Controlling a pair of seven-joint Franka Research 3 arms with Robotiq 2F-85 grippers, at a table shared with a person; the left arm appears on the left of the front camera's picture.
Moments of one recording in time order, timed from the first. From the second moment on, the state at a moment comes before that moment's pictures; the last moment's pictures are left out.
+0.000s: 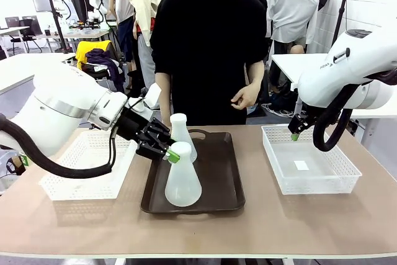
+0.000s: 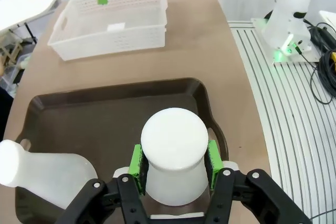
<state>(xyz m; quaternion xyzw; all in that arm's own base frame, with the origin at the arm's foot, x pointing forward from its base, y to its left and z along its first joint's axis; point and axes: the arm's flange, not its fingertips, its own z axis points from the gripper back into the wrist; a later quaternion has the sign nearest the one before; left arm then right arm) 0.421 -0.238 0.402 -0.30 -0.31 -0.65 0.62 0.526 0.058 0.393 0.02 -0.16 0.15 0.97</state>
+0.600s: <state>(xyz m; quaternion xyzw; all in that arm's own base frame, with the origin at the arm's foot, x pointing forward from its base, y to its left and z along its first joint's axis) 0.435 -0.231 0.403 -0.29 -0.34 -0.64 0.63 0.526 0.059 0.393 0.02 -0.16 0.15 0.97</state>
